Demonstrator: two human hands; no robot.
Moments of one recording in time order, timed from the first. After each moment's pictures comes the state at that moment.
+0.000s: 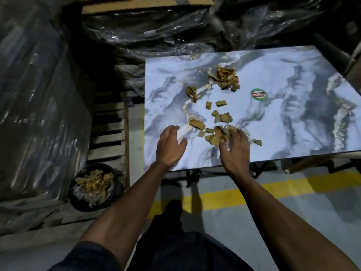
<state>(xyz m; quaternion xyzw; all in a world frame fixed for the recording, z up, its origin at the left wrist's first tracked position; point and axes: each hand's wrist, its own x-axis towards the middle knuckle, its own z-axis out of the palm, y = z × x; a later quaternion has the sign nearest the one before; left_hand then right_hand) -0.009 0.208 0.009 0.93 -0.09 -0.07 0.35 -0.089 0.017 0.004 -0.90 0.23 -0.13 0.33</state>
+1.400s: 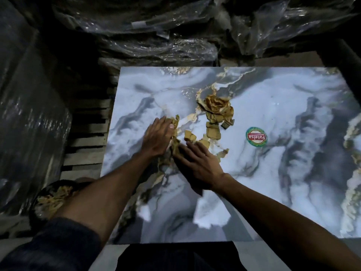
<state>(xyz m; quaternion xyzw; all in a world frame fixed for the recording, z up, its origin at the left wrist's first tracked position) 0.208 0.105 -0.041 0.94 -0.10 -0.10 0.30 0.100 -0.078 -0.046 -0.95 -0.30 -0.03 -0.01</state>
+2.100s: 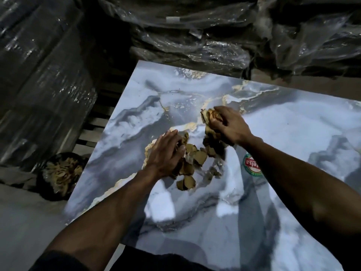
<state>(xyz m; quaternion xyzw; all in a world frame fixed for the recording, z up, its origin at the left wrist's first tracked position) 0.160 0.045 -0.044 0.95 -0.05 -0.06 0.31 0.272 -0.205 -0.010 -0.95 -0.14 0.09 0.27</state>
